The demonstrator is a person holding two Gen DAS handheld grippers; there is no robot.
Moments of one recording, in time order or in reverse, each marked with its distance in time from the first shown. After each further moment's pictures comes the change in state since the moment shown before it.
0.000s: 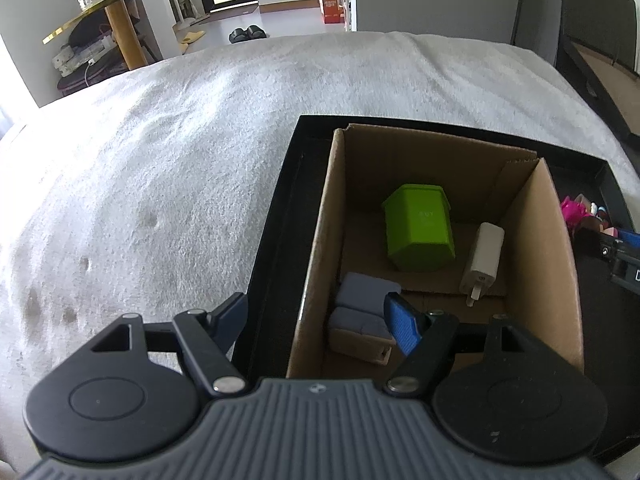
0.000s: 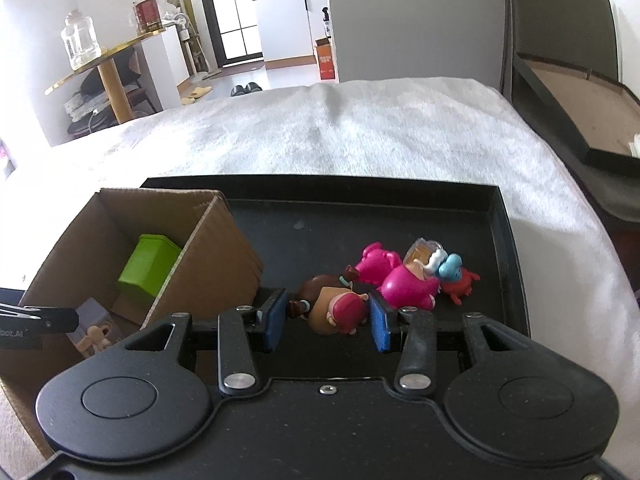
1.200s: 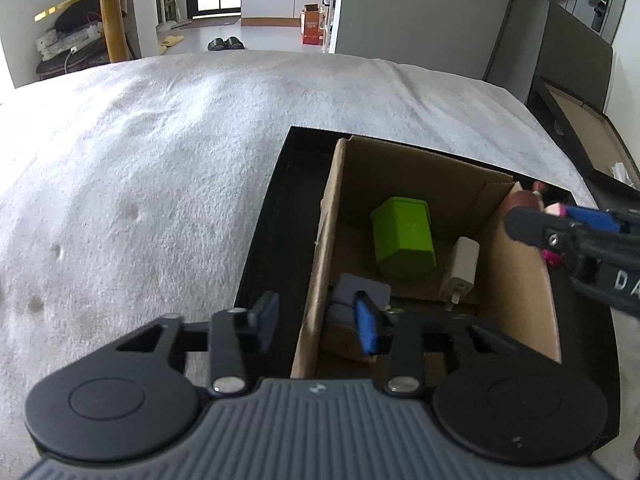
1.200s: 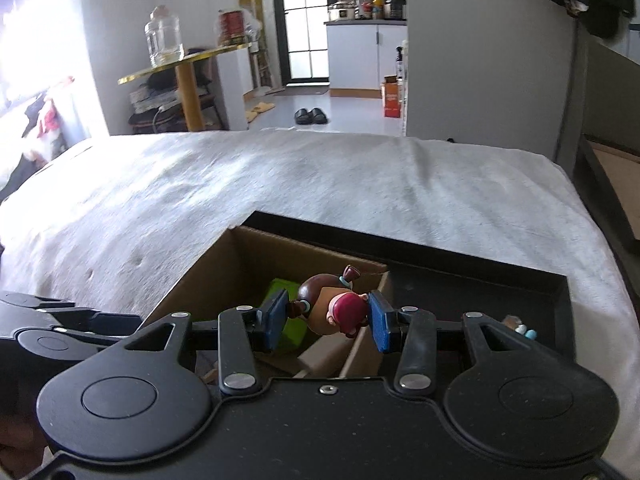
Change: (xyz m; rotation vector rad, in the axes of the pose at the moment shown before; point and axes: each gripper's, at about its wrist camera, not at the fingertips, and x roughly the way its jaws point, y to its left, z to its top) left arm -0.001 0.033 -0.013 -0.076 -0.065 -0.164; right arm -0.032 0.090 0.028 -0.165 -0.065 0.115
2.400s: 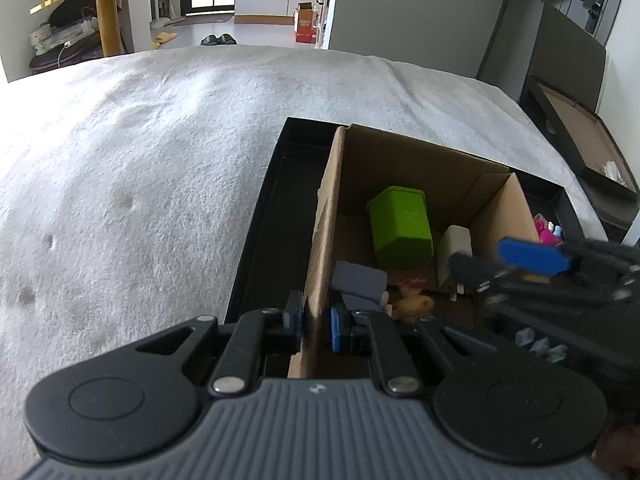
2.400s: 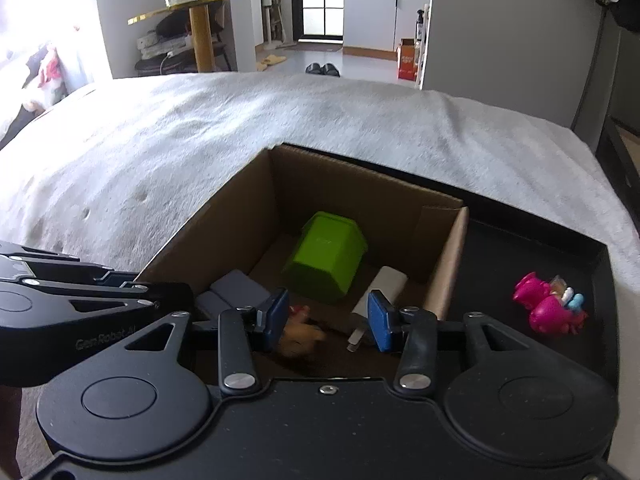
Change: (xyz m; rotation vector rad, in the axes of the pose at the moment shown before) left arm 0.000 0.004 -0.009 0.003 0.001 -0.025; right arm 0.023 0.036 -0.026 -0.051 0.096 -0.022
